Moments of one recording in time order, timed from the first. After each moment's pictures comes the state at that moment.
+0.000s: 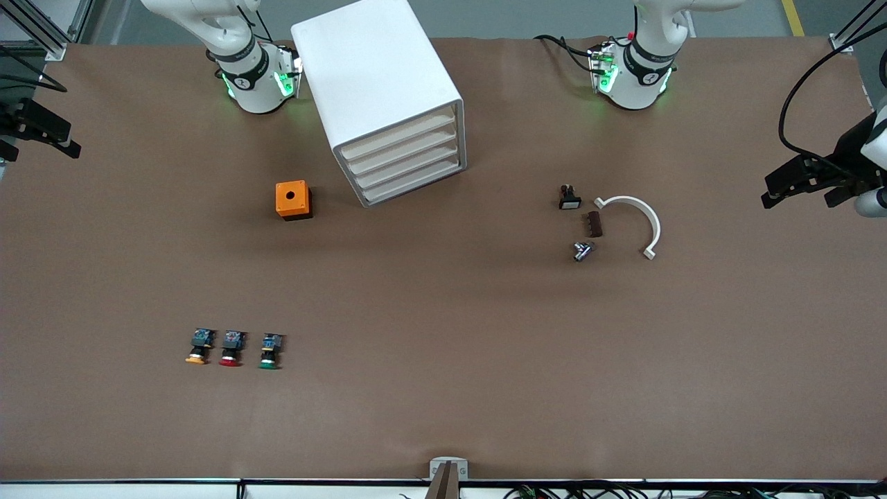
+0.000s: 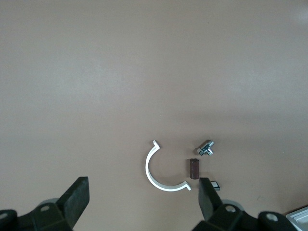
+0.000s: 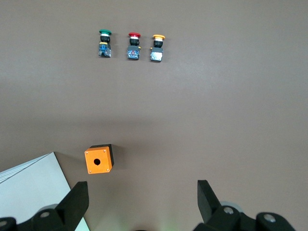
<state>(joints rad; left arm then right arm) -0.08 0.03 0.04 -1.55 -0.02 1.63 -0.04 0.01 -0.11 -0.11 -1.62 0.02 1.49 -0.13</state>
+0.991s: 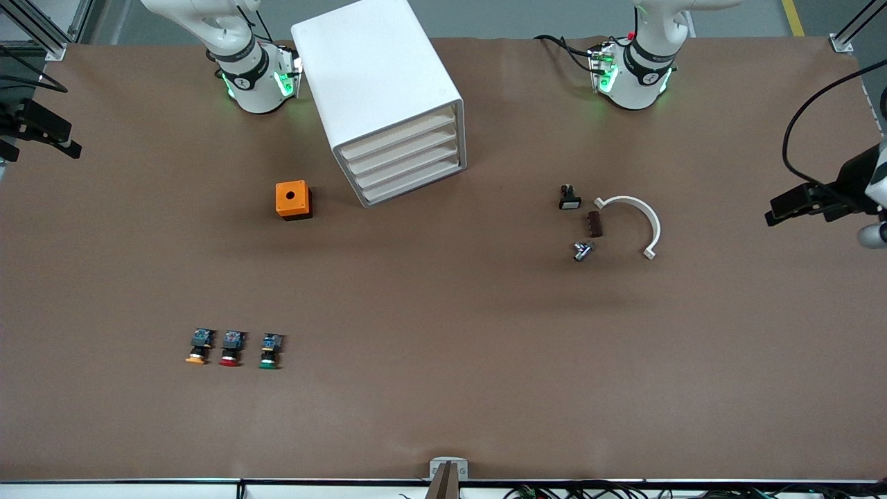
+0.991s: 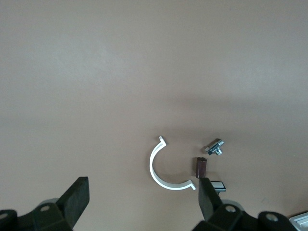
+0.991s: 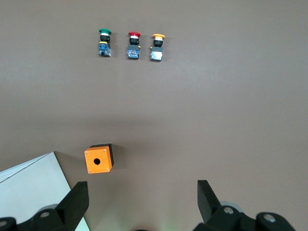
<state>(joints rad) -0.02 0.13 0.05 -1.55 -0.04 1.63 -0.04 0.01 -0.11 -0.11 -1.62 0.02 1.49 -0.13</state>
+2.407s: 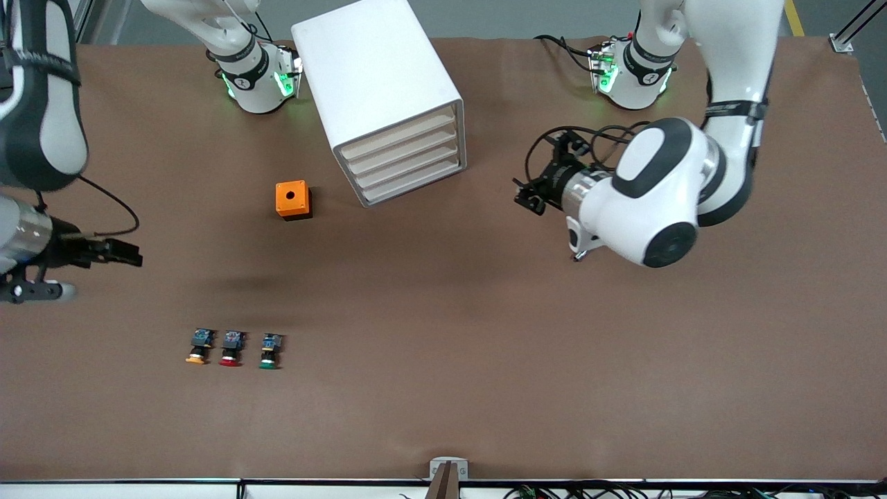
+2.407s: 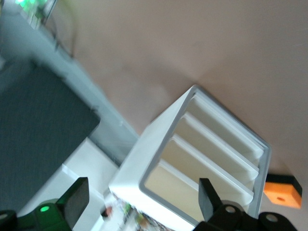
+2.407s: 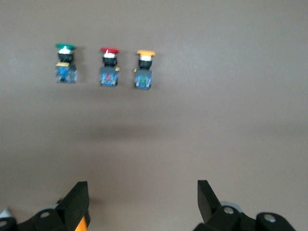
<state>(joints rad) -0.45 0.49 0.02 -1.41 -0.73 1.24 -1.62 0.01 0.30 -0.12 -1.62 0.02 1.86 -0.13</state>
